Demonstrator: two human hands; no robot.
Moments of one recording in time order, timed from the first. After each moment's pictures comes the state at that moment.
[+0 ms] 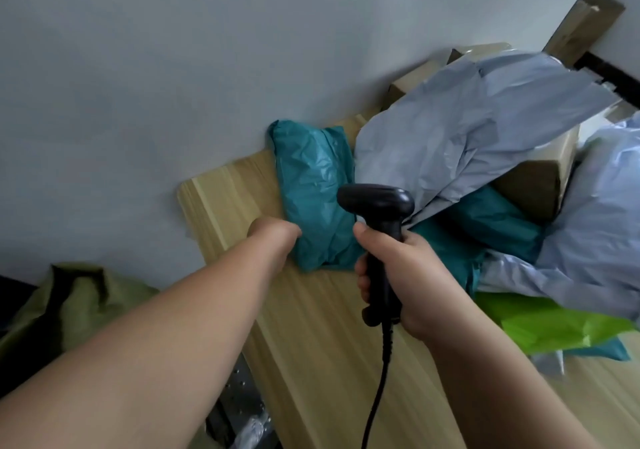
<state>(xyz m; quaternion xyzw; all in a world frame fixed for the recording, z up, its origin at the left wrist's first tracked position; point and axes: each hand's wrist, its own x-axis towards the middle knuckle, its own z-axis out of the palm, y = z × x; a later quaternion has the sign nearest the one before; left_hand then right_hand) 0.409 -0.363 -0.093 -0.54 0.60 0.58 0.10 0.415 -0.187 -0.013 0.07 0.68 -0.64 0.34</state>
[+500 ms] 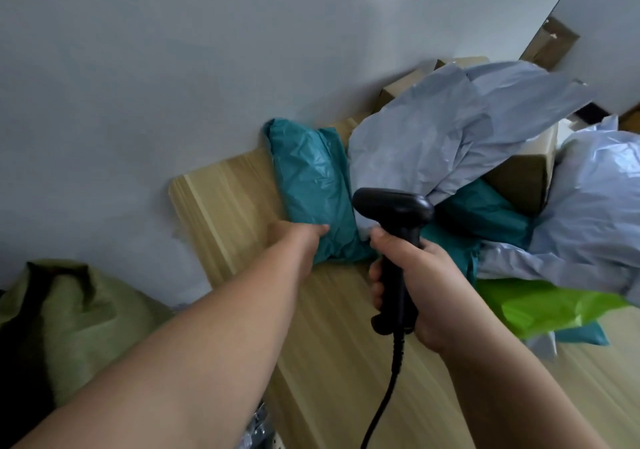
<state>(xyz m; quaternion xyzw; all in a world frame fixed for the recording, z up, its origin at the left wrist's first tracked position) 0.406 -0.331 -0.110 -0.51 0.51 0.69 0.04 0.436 -0.178 -0.014 0.09 0.68 -0.67 0.29</state>
